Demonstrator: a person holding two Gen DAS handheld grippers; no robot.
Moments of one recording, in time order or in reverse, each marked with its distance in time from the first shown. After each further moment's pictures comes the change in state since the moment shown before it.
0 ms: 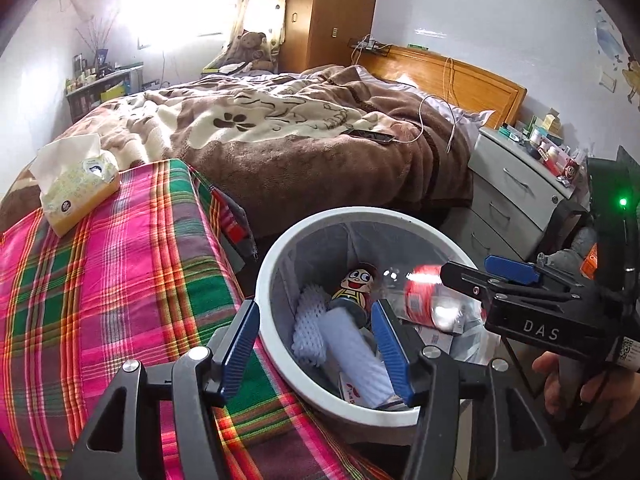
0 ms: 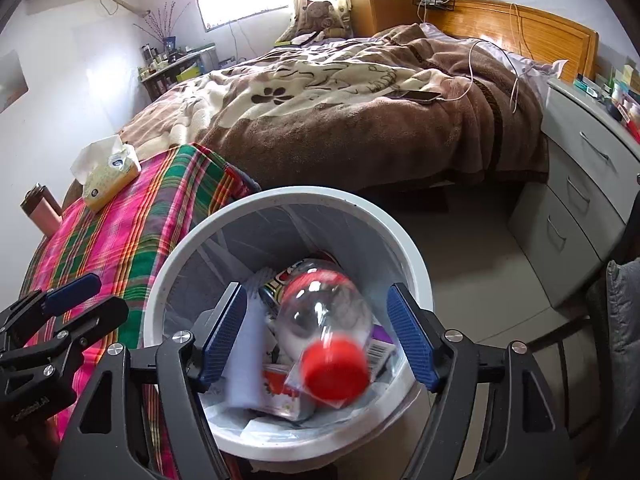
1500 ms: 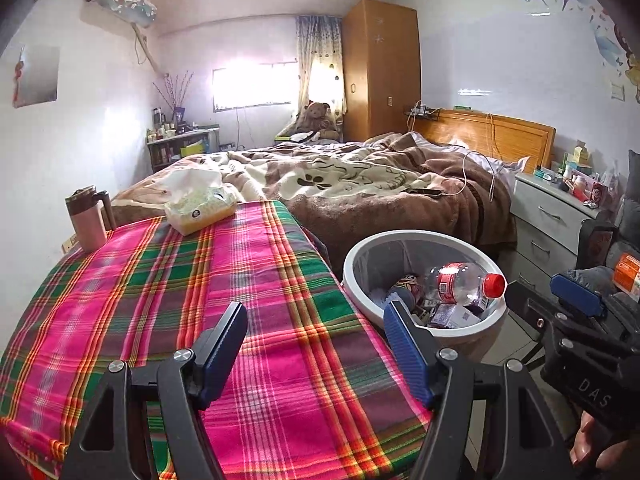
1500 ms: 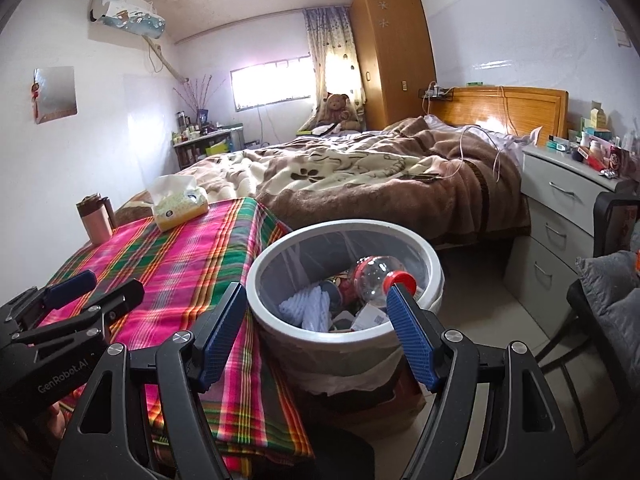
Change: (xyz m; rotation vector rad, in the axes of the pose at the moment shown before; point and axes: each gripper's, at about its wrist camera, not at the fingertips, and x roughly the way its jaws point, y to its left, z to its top) left arm -0.131 -0.002 -0.105 -0.031 -0.289 0.266; right arm -0.089 0.058 -0.093 -0.052 -0.376 0.011
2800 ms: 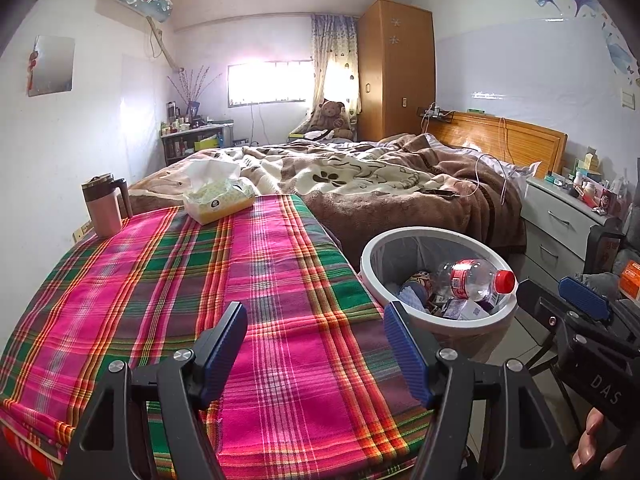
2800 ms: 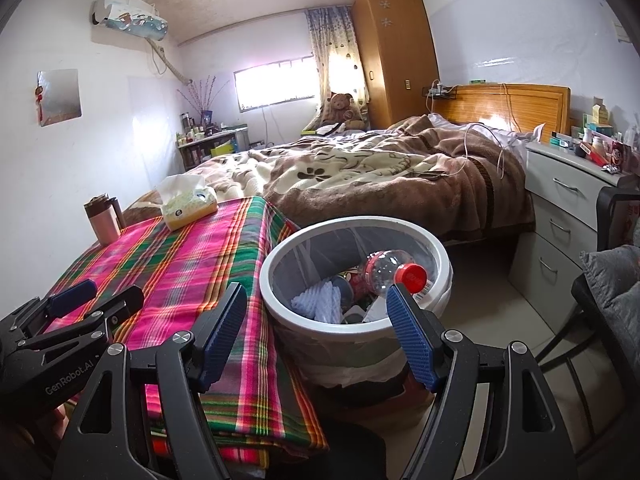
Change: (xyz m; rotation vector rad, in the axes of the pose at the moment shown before) left arm -0.008 0.014 -0.011 -0.035 0.009 0.035; right arm -0.008 0.011 -0.003 0.009 -0.001 0.011
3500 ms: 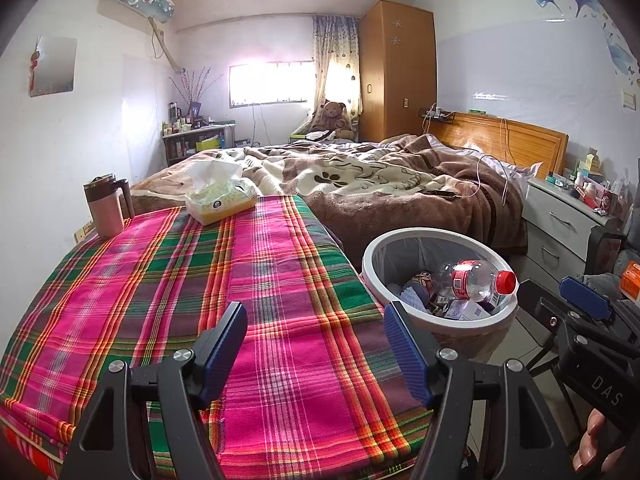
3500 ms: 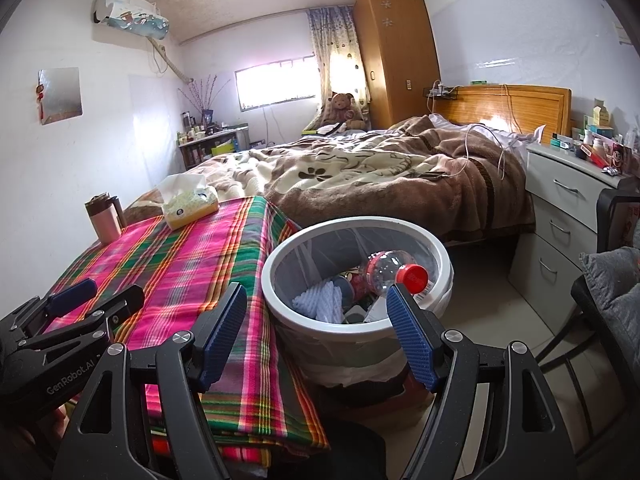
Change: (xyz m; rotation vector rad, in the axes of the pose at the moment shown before) left arm -0.003 0.002 0.001 -0.001 -0.001 0.006; right arm -0.001 0.001 0.000 -0.006 0.000 -0.001
